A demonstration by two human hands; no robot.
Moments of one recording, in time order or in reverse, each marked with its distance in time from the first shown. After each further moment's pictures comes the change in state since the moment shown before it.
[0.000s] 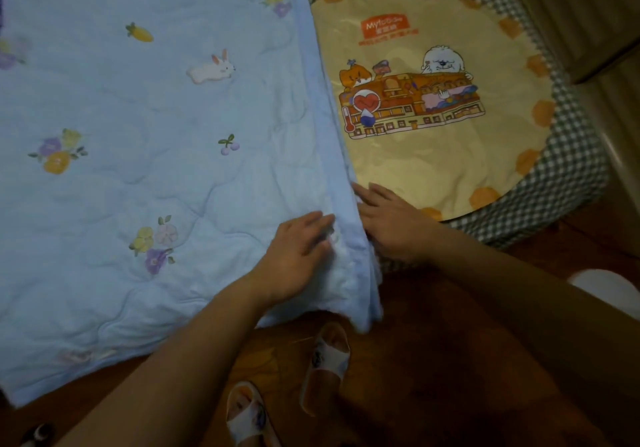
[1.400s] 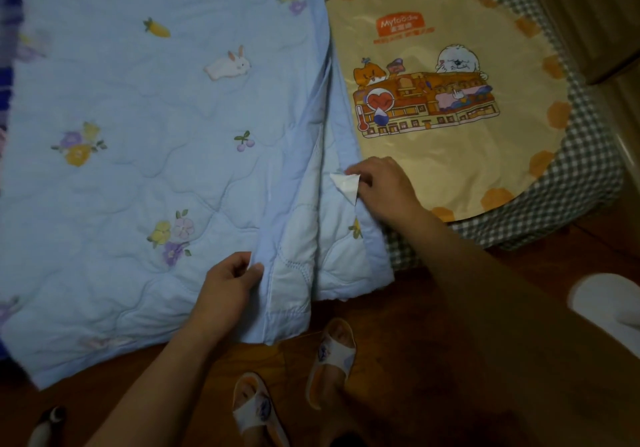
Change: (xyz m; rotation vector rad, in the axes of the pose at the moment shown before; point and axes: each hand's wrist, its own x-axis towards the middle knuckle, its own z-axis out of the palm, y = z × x) left_hand -0.085 -0.040 -0.028 -0.720 0.371 -0.515; right_hand 0.066 -0.009 -0.023 0.591 0.303 0.660
